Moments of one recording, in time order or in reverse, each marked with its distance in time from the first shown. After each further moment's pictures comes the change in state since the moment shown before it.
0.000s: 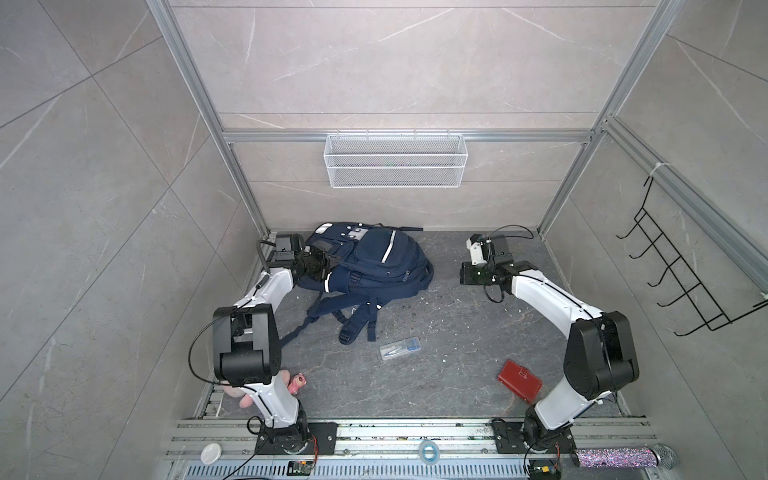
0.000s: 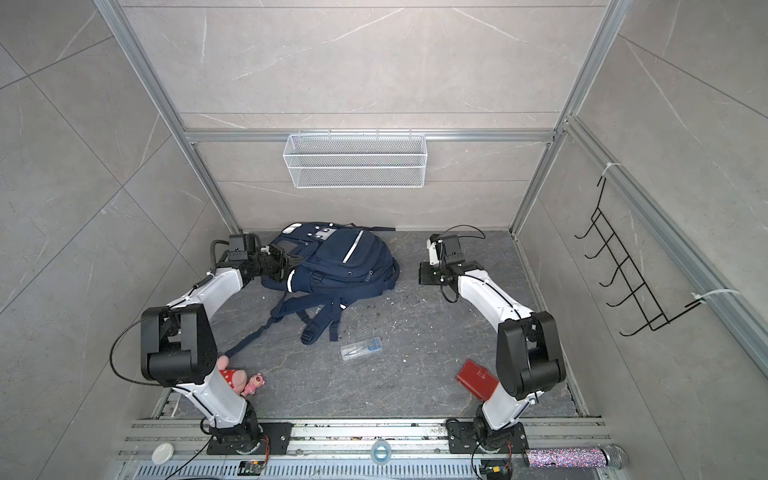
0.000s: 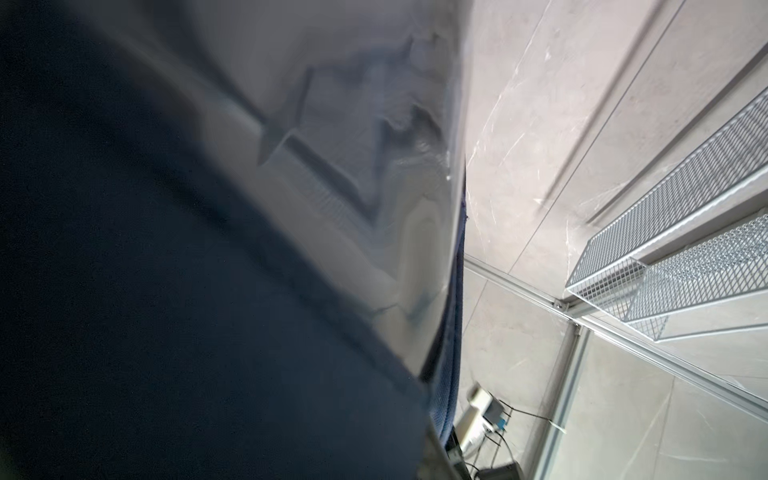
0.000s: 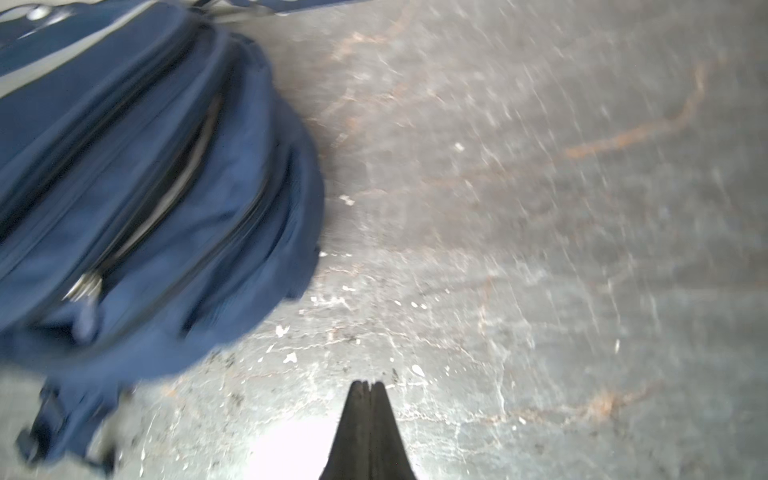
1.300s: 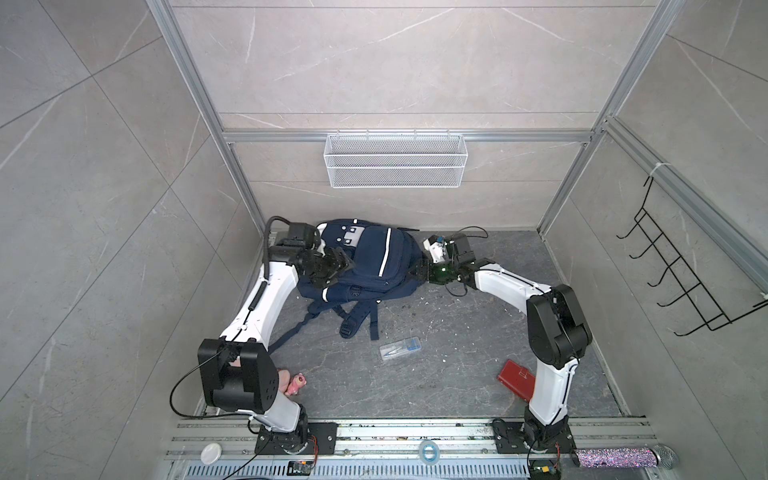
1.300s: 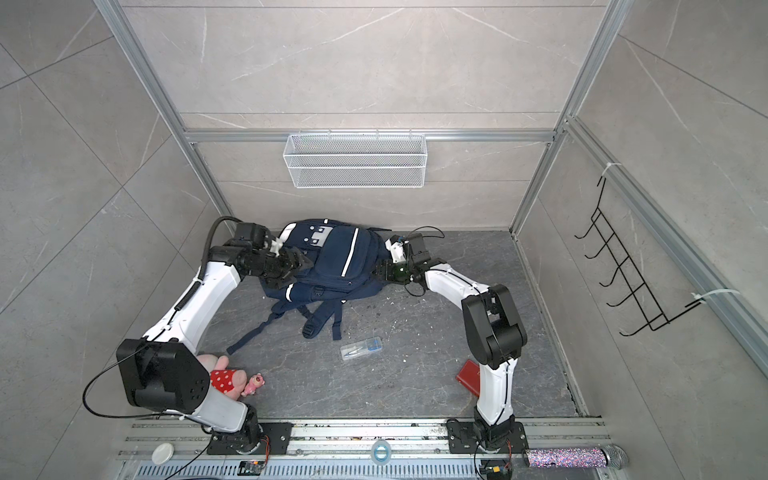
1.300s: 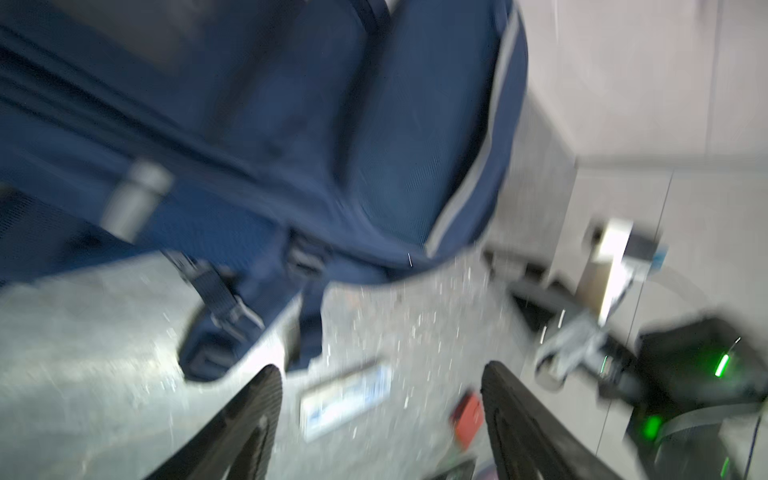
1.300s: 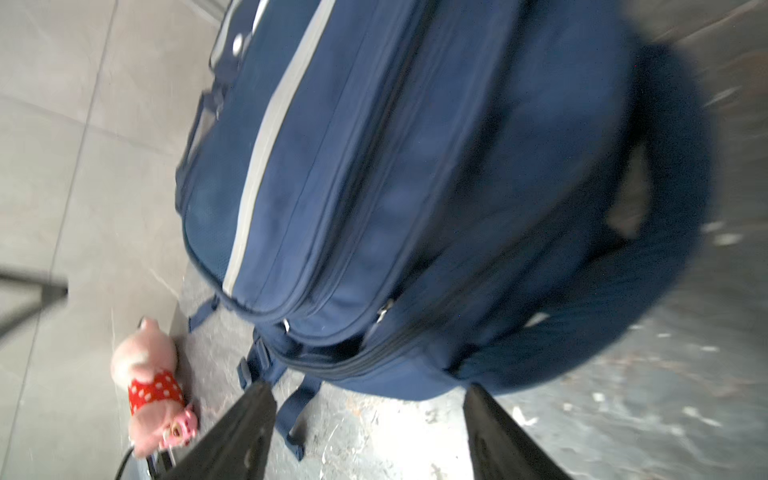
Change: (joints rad) left arm -0.233 -0.226 0.138 -0.647 -0.266 0.534; right arm 0.130 0.272 0.130 0.261 -0.350 0.278
